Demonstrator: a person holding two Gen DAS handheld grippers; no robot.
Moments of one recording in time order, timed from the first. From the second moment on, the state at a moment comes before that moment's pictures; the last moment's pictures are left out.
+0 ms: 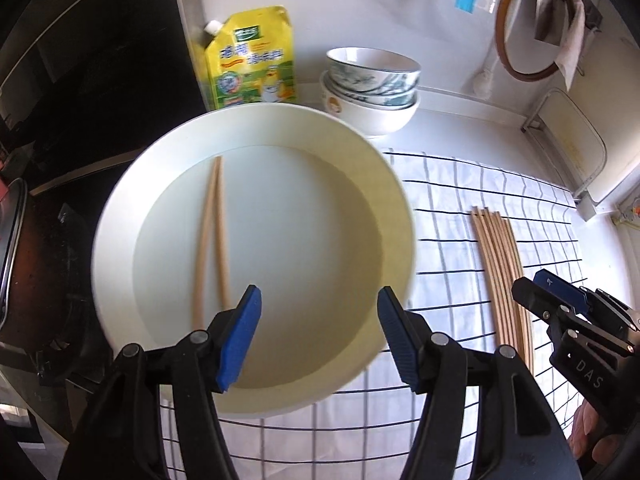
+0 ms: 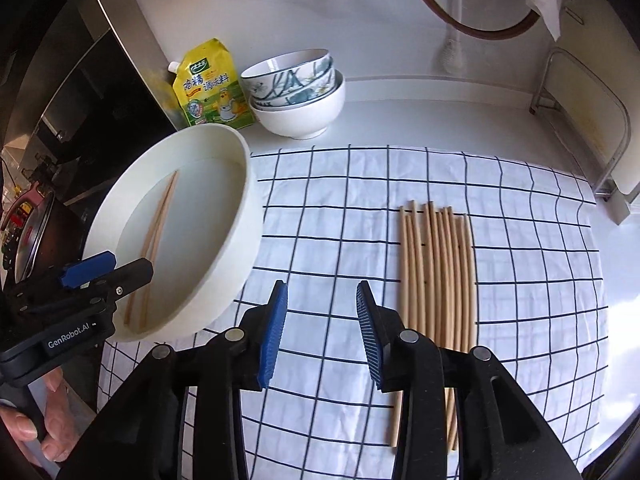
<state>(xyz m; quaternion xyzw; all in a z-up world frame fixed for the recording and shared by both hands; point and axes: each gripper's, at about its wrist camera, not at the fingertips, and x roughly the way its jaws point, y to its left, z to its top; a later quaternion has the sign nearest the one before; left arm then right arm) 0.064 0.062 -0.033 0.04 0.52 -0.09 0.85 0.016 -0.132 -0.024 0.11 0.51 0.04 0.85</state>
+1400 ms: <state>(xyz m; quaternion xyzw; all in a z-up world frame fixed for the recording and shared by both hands) 0.032 -0.071 -0.108 0.05 0.57 -0.12 0.81 -0.017 -0.241 -0.123 0.11 0.55 -0.01 0.83</state>
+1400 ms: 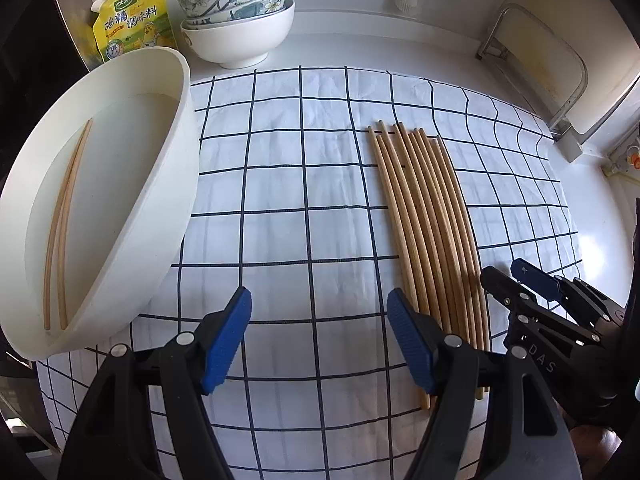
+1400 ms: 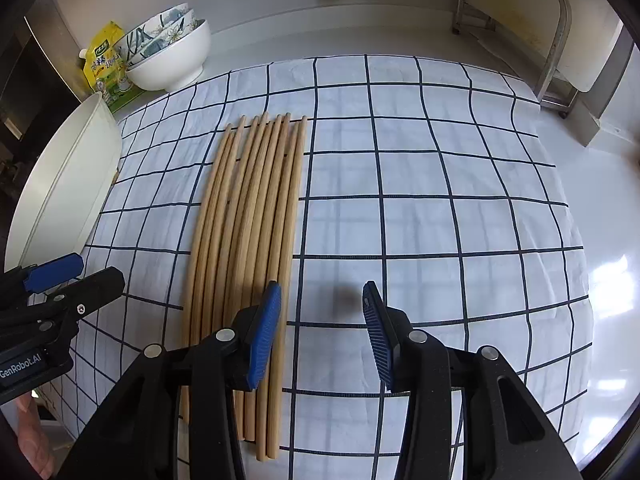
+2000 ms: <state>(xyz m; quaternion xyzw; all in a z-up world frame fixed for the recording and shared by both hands) 0.029 -0.085 -0.123 0.05 0.57 -0.13 0.81 -0.021 -0.239 -0.125 0.08 0.55 -0.01 0.83</state>
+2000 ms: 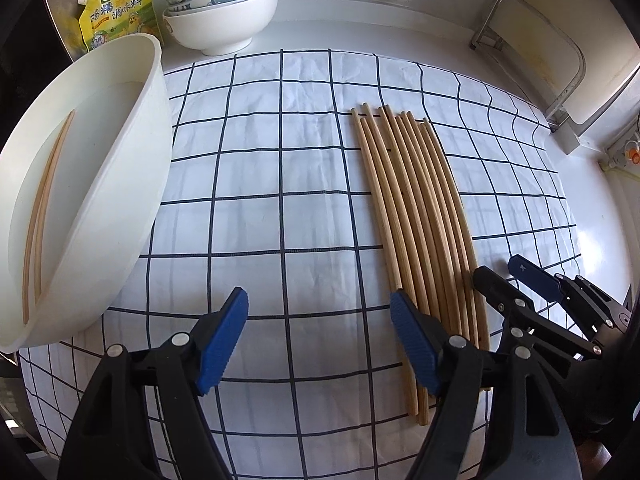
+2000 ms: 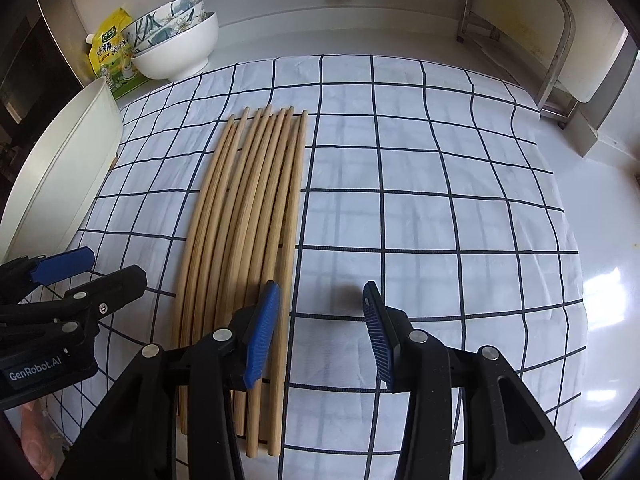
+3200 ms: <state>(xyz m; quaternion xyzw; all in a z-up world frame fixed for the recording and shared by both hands) 0.050 -0.110 -0.139 0.08 0.57 -0.10 0.81 -0.014 -0.263 -0.127 0.08 0.54 -0.02 0.84</state>
